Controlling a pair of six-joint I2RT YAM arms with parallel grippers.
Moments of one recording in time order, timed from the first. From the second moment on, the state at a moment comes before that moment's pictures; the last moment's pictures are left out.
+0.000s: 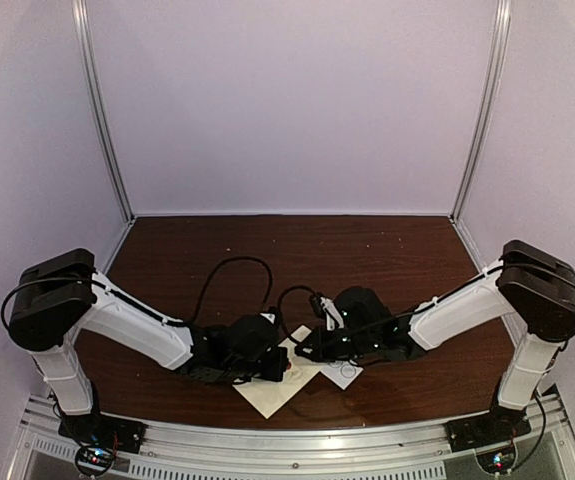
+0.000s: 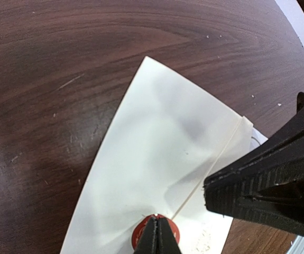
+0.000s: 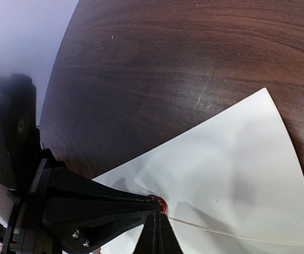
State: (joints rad) left arm -1.19 1.81 0.79 0.21 -0.19 -0.84; right arm 0.99 1.77 0.75 0.39 -0.23 0.89
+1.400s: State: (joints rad) left arm -1.19 1.81 0.82 0.15 -0.19 -0.83; right arm 1.01 1.89 0.81 0.40 -0.26 0.95
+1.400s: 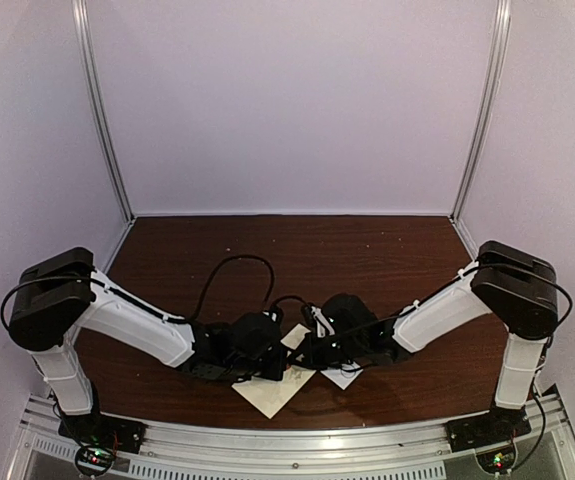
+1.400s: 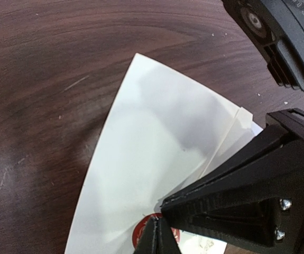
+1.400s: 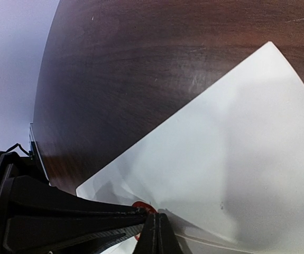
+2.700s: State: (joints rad) left arm -1.25 1.80 0.78 0.19 -0.23 -0.88; right arm 1.01 1.90 0.83 0.38 -0.25 0.95
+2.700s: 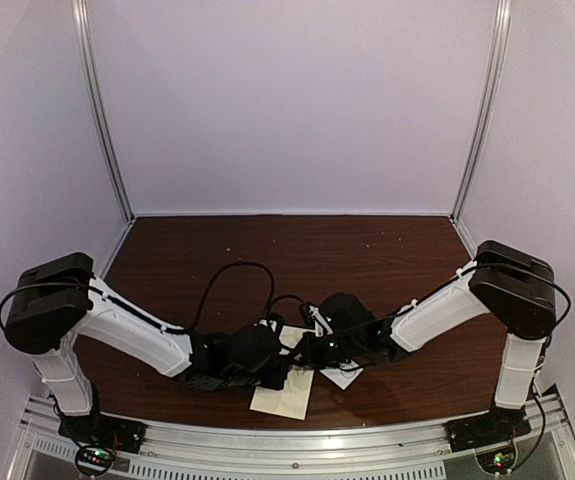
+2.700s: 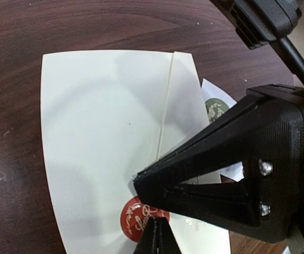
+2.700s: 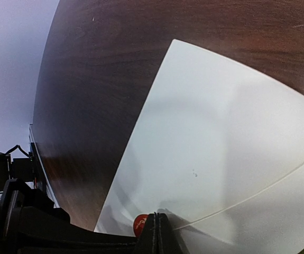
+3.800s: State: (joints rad) left arm -1.22 1.71 0.78 0.08 -0.23 -0.88; right arm 1.01 1.90 0.83 0.38 -0.25 0.94
